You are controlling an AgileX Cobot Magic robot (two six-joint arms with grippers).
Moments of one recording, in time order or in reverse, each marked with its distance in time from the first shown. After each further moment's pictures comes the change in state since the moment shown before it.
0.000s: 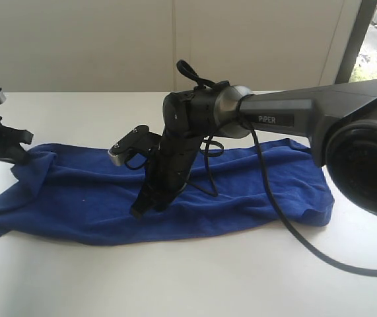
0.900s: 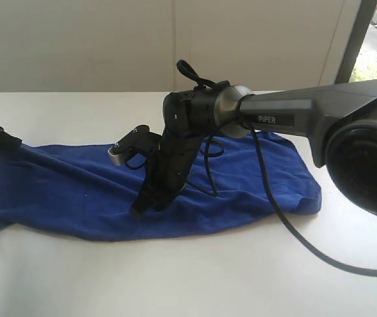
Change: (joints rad) left arm 0.000 0.064 0.000 0.108 -0.472 0.134; right arm 0.000 0.000 0.000 0.002 0.002 0.004
